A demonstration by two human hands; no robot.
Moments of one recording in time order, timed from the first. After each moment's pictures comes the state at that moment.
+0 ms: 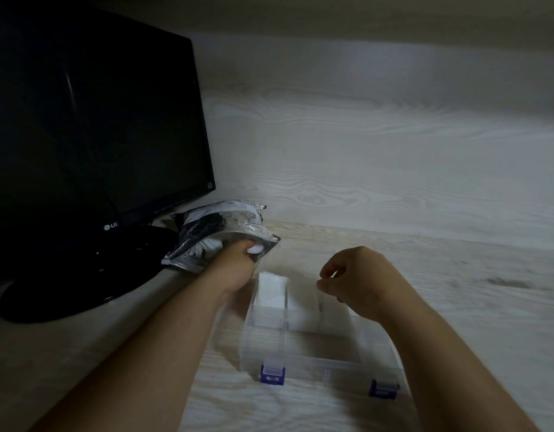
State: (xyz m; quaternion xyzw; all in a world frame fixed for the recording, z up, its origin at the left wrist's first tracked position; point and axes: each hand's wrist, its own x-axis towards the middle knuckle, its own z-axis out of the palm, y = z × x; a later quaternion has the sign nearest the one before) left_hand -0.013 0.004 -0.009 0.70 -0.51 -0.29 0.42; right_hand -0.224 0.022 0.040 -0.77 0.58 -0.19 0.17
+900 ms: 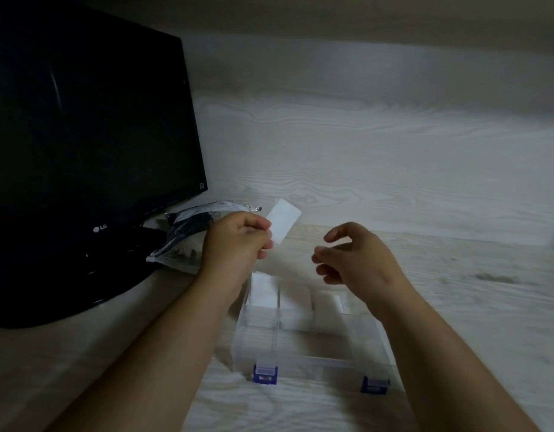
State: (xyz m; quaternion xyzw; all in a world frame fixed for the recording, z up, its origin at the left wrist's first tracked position) left_hand -0.049 0.037 0.033 0.55 -0.44 -0.30 0.64; right_hand -0.223 0.025 0.048 -0.62 0.51 -0.42 0.41
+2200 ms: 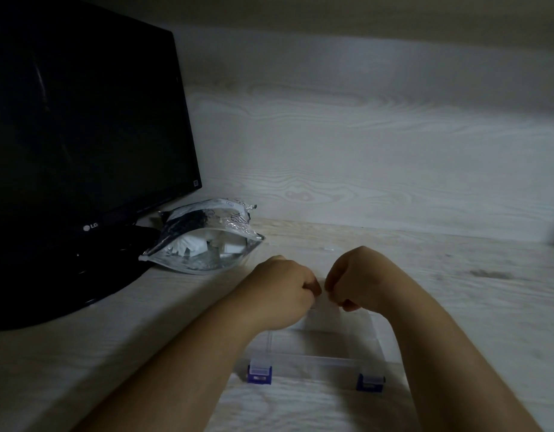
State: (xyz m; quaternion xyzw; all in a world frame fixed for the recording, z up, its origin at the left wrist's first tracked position) left_hand -0.083 0.039 0.009 0.58 -0.77 -0.17 0.21; right_hand -0.232 0.011 0.047 -0.68 0.65 -0.11 0.32
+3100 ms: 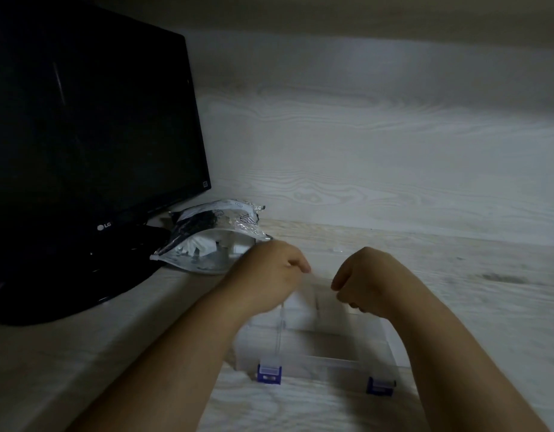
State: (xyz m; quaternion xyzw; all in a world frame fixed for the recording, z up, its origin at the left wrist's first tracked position) left_hand -0.062 0.042 0.023 0.60 -0.71 -0.15 0.33; right_hand -0.228 0.021 0.054 -0.74 0.64 -0.04 0.19
